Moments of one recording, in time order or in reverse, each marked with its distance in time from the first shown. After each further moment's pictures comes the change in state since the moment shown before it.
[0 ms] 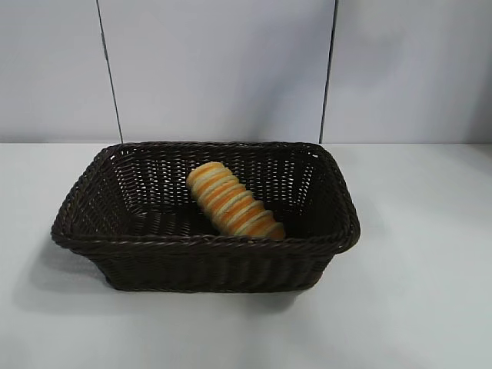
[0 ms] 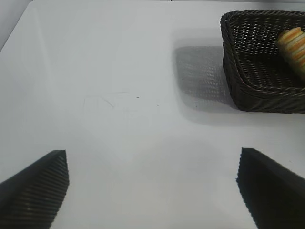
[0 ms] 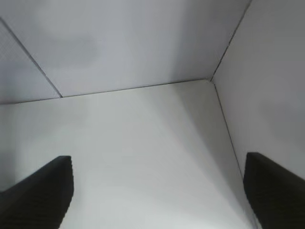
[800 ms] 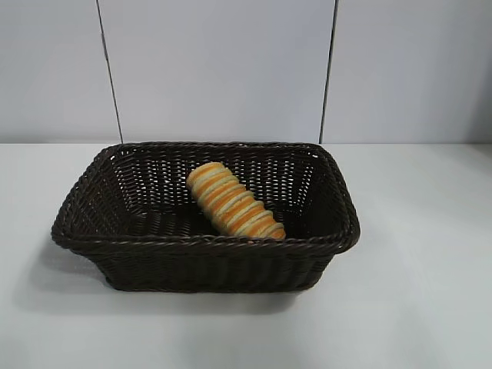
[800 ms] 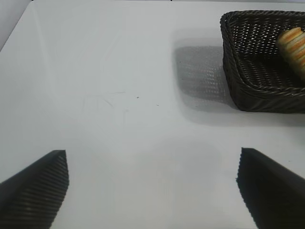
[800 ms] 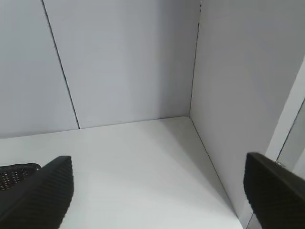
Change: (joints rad) left arm 0.000 0.000 0.000 0.000 0.000 0.000; right arm 0.017 -0.871 0.734 0.047 -0.113 0.017
